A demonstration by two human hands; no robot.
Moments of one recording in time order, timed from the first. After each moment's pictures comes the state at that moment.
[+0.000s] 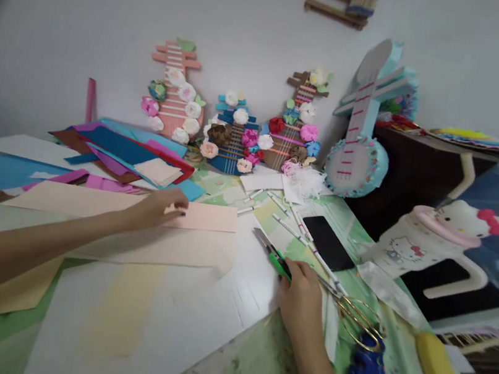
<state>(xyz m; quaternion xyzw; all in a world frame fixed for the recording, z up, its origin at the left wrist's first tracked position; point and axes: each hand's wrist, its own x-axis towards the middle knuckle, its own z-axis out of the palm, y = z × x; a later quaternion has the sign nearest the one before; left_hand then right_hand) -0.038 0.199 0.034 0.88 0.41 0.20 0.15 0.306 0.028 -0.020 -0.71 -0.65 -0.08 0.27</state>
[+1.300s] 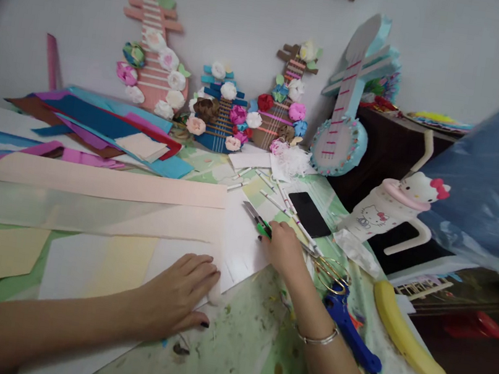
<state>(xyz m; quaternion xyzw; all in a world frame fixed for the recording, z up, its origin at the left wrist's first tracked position) 0.047 0.005 -0.005 0.98 0.19 0.10 -0.01 0.306 0.041 0.017 -0.70 -0.70 0.00 0.09</state>
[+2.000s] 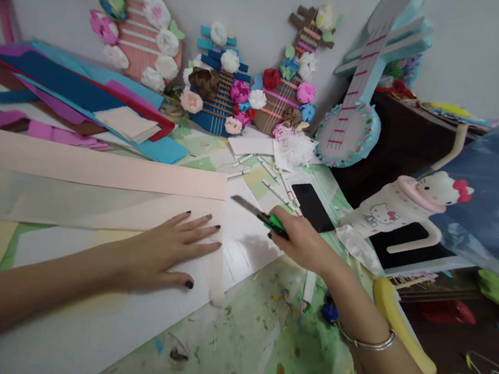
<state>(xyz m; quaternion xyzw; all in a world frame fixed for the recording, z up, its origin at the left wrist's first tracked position) 0.017 0.077 0.000 0.97 0.19 0.05 0.12 0.318 0.040 0.072 -0.58 -0.80 0.16 0.07</state>
